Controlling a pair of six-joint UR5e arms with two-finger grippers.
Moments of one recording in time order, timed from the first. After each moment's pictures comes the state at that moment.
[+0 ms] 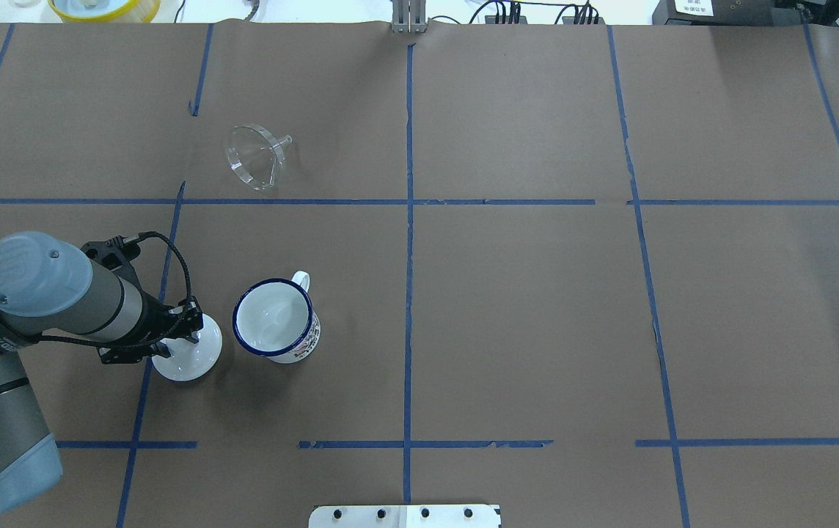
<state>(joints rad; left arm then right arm) -0.54 -1.68 -1.95 -1.82 -1.94 -1.70 1.57 -1.68 1.66 -1.57 2.29 0.01</state>
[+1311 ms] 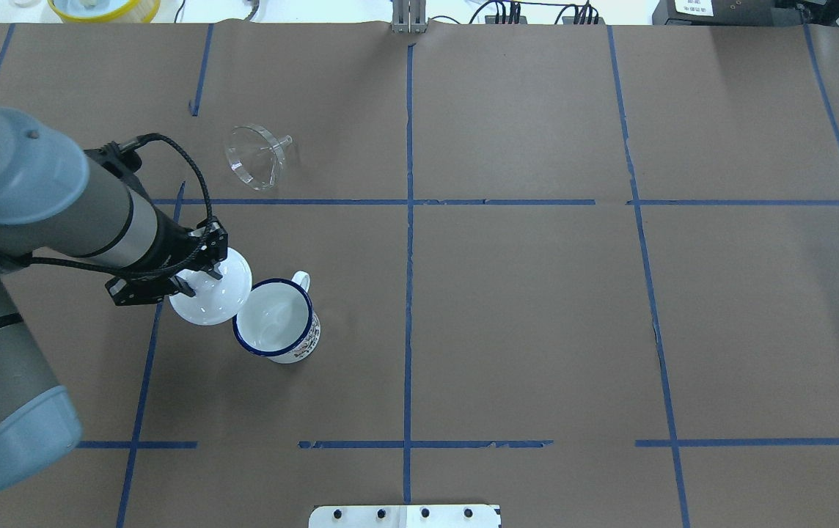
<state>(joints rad) -0.65 -1.97 -2.15 -1.34 -1.94 -1.74 1.57 -1.68 1.66 -1.57 2.29 0.01</state>
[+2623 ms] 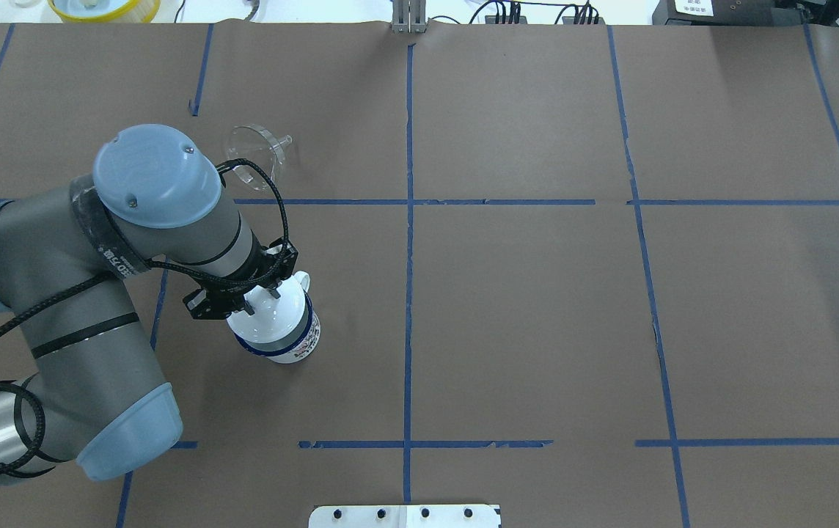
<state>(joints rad) -0.57 -2.10 -2.00 -1.30 -1.95 -1.77 1.57 -1.68 1.66 -1.57 2.29 0.01</state>
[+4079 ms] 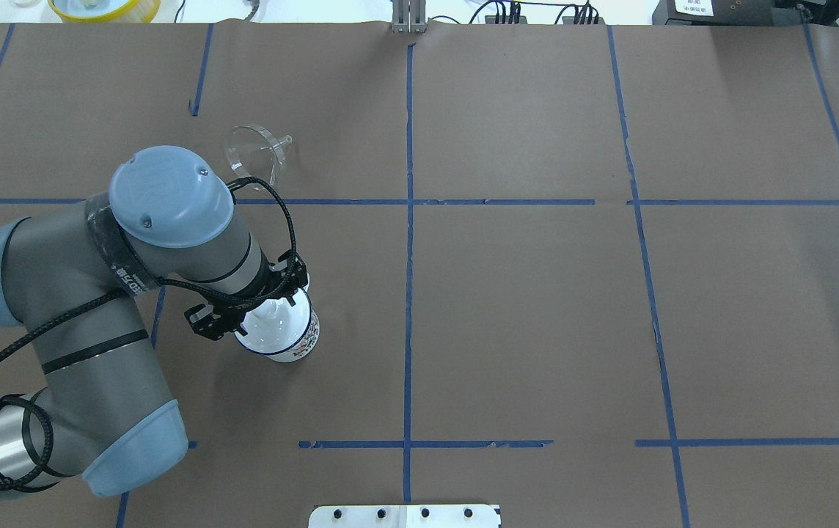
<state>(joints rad) -0.54 -2.10 -2.00 -1.31 -1.95 -1.77 1.57 -1.68 1.66 -1.57 2.29 0.01</state>
